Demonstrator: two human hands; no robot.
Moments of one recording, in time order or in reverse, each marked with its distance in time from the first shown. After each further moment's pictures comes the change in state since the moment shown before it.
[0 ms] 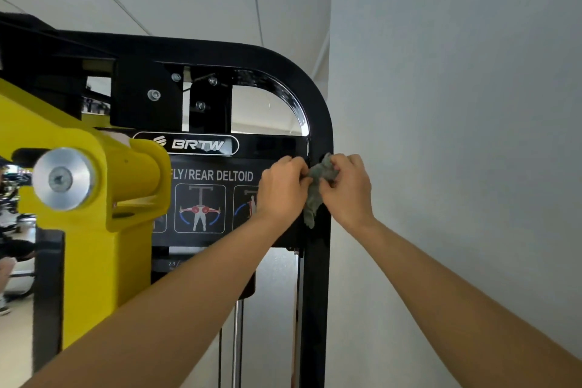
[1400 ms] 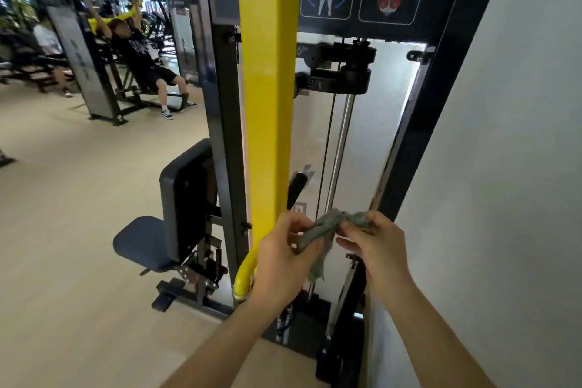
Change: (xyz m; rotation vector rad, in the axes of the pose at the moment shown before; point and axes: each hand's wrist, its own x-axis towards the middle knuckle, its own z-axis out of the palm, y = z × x) left_hand -0.438 0.018 -0.133 -0.491 -0.147 -0.816; right_hand -0.392 -0.081 -0.029 0.773 -0.599 1.074
